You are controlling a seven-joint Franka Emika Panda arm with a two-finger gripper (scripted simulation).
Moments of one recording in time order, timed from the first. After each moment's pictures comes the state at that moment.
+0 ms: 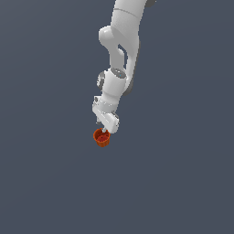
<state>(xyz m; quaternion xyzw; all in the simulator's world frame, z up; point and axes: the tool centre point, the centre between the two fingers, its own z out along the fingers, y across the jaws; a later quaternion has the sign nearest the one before) -0.045 -0.083 0.090 0.85 -0.47 0.22 0.07</state>
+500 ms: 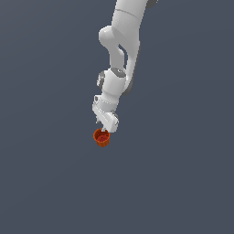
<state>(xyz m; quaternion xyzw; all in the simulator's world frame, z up) -0.047 -0.086 0.091 0.84 -0.48 0.23 0.06</state>
